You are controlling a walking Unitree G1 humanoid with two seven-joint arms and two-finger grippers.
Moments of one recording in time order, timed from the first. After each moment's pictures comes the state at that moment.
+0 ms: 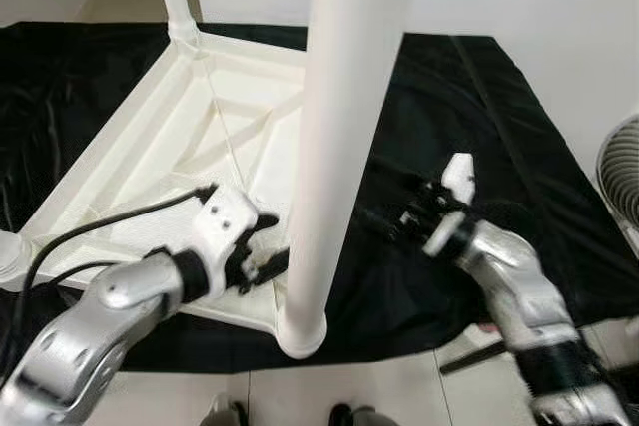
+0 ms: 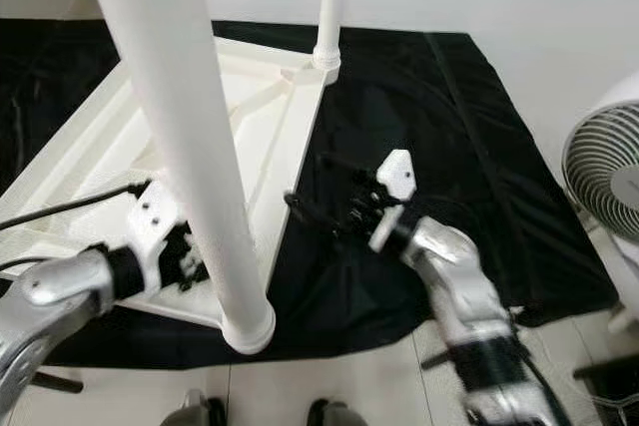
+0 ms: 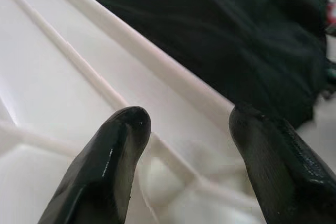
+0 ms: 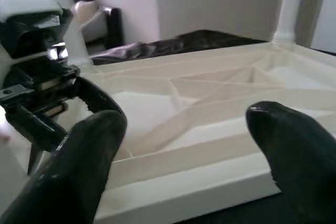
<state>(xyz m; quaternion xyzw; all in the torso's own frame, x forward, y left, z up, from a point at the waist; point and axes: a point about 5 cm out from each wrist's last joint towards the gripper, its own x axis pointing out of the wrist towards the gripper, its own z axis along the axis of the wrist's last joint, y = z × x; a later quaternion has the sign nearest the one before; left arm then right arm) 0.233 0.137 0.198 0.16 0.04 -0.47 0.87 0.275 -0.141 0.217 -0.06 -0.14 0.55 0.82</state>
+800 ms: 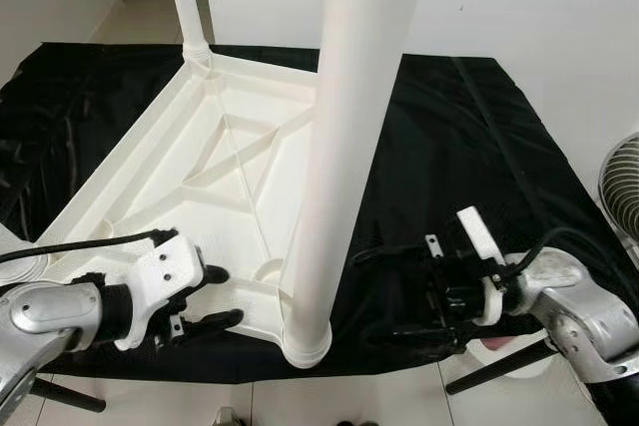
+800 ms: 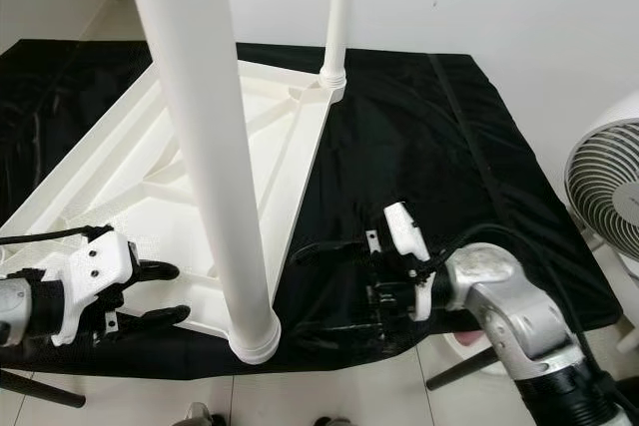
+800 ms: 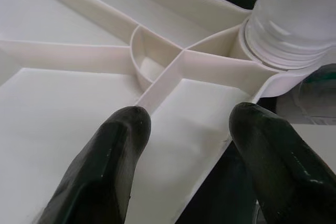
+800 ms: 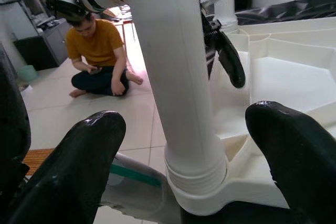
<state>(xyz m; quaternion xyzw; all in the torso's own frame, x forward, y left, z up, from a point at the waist) 0.213 0.179 0.186 0.25 0.13 -0.53 0.80 0.231 -0.135 0.208 -0.09 -0.01 0.75 0.66</state>
